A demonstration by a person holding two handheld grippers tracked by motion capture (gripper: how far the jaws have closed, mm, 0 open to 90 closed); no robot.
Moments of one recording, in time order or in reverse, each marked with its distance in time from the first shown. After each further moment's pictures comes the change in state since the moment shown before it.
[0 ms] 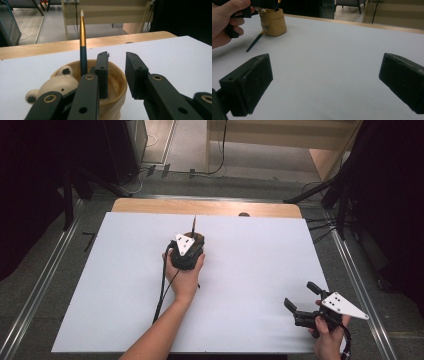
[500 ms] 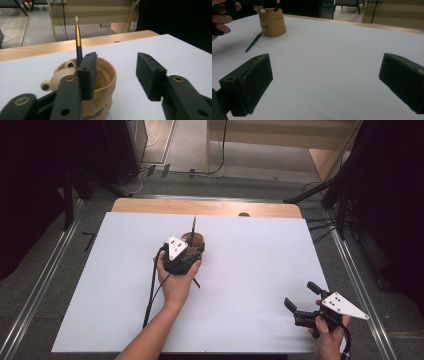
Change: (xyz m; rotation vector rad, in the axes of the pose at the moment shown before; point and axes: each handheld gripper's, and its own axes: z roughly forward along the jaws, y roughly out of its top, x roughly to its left) left arm 0.009 0.006 -0.029 0.016 -0.116 0.022; right arm 0.000 0.000 0.000 0.000 -0.007 -0.001
